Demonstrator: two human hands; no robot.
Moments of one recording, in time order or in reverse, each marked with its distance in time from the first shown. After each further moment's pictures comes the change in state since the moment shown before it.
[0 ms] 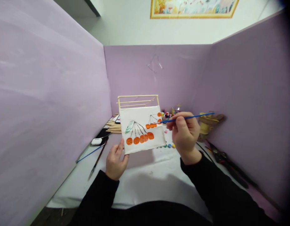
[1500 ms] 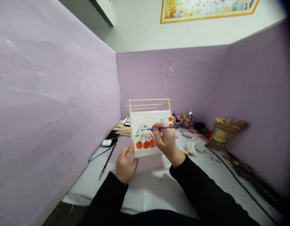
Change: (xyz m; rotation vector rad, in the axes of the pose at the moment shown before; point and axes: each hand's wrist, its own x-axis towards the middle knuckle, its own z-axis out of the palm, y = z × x) left_hand -0.003 0.003 -0.003 0.014 -0.041 -0.040; right_hand -0.023 0.019 0.065 -0.389 -0.325 -0.333
